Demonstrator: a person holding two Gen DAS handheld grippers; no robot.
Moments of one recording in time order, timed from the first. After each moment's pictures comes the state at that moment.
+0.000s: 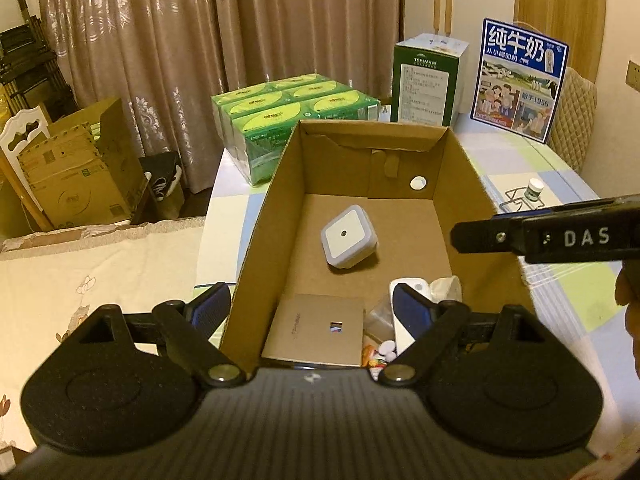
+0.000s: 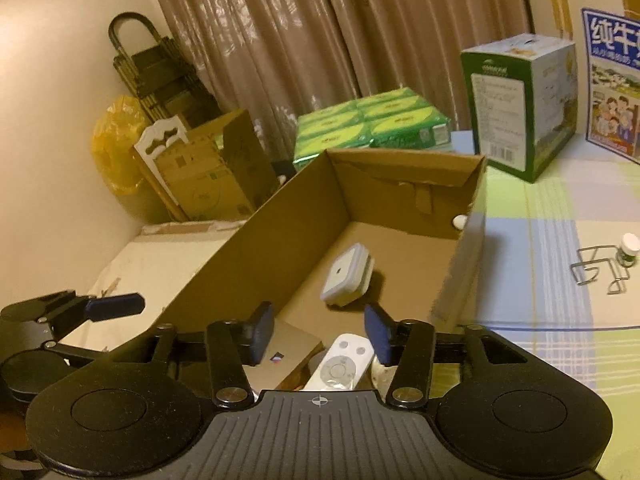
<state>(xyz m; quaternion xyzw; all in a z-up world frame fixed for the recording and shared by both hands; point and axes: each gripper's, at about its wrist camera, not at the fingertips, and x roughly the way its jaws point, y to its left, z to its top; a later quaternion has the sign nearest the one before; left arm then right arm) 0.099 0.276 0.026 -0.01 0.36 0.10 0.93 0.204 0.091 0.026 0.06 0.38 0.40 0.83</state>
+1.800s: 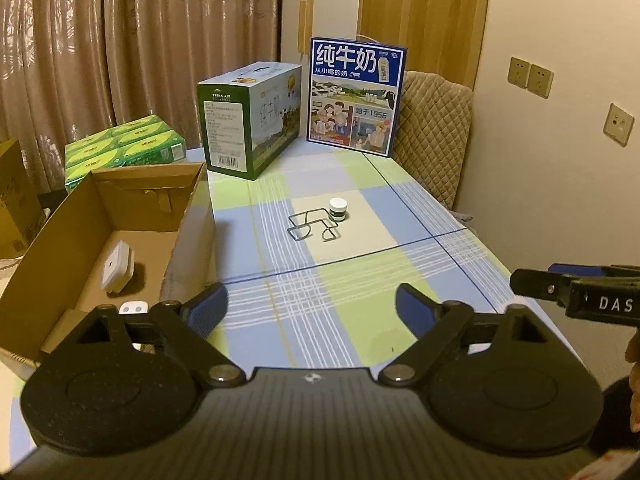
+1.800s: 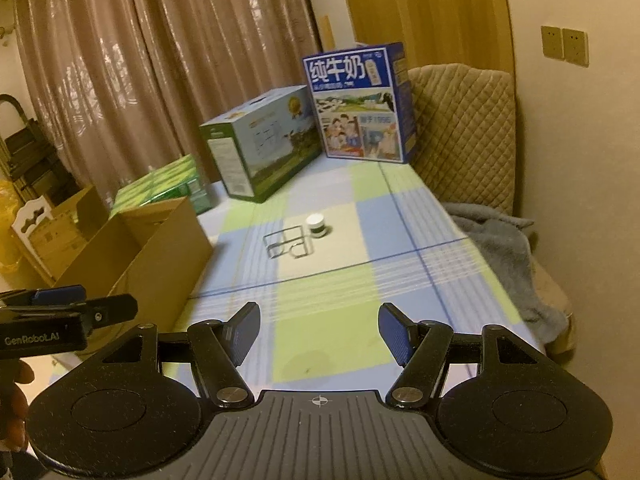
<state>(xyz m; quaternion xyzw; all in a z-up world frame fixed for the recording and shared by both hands) 0.102 0.027 0.047 -0.01 0.32 -0.02 0.95 0.130 -0.224 0.056 0.10 0.35 0.17 0.92</state>
